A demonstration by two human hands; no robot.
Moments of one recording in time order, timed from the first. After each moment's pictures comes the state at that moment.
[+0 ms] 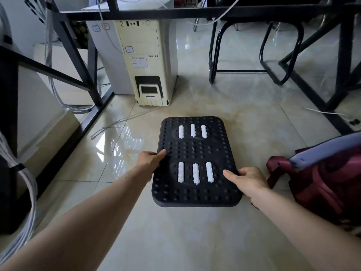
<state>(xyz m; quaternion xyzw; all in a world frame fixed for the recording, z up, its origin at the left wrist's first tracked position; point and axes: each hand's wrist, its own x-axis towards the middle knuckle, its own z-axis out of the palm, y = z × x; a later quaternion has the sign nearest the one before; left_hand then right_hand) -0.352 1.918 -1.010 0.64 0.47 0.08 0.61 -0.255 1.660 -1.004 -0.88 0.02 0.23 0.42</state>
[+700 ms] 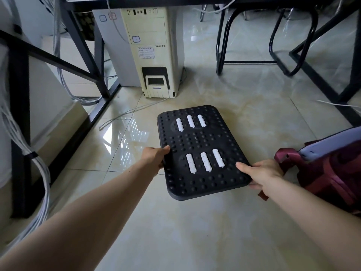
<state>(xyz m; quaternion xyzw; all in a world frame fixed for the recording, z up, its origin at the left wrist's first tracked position) -0.362 1.915 -1.012 0.55 0.51 0.10 0.65 -0.253 1.654 -0.994 -0.84 0.09 0.24 0.48</state>
